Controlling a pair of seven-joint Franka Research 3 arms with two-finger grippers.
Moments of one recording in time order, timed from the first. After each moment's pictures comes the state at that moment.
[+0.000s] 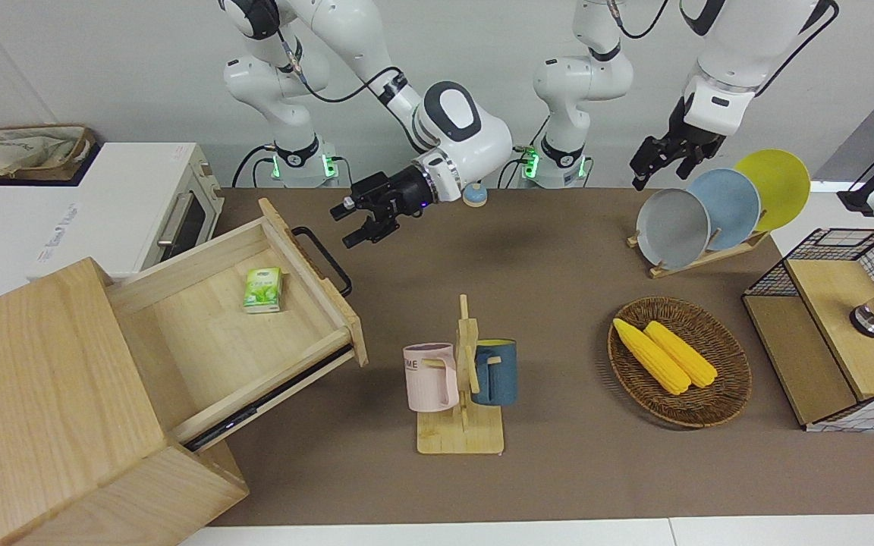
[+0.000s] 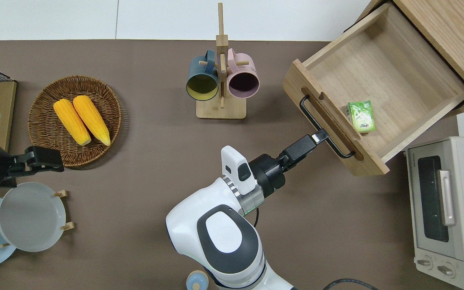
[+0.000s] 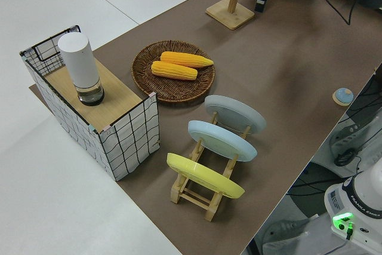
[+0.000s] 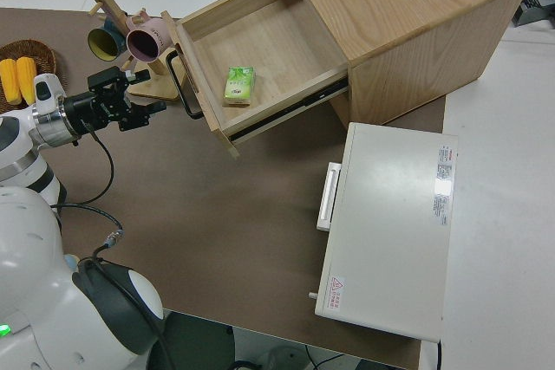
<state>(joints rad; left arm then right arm) 0.02 -0.13 -0.07 -1.71 -0.04 1.56 -0.33 0.26 0.35 0.62 -1.77 -1.46 1.27 0.46</state>
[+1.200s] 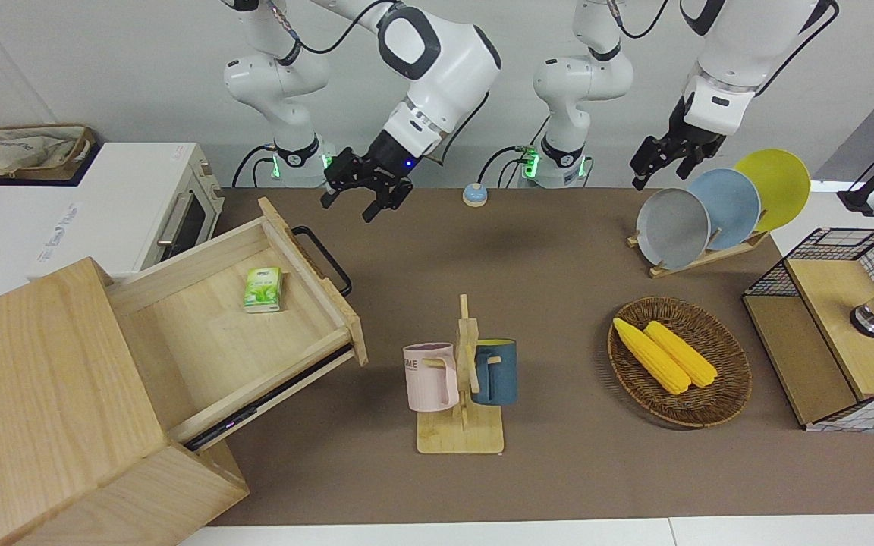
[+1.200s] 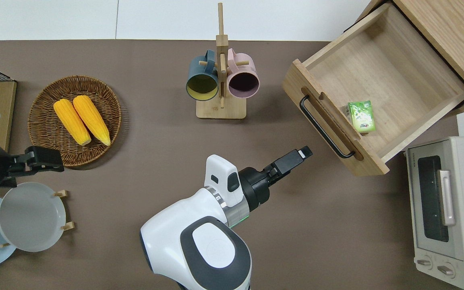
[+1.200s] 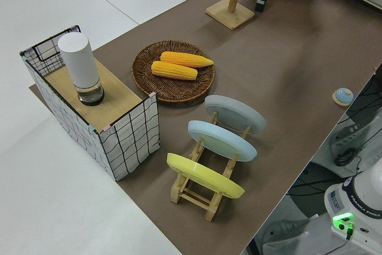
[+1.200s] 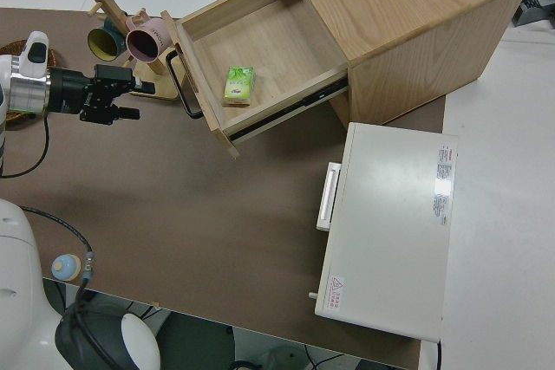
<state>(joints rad) 0.02 -0.13 -0.07 -1.71 -0.04 1.56 -0.33 0.29 0.16 0.40 -1.60 -0.76 1.49 0.38</state>
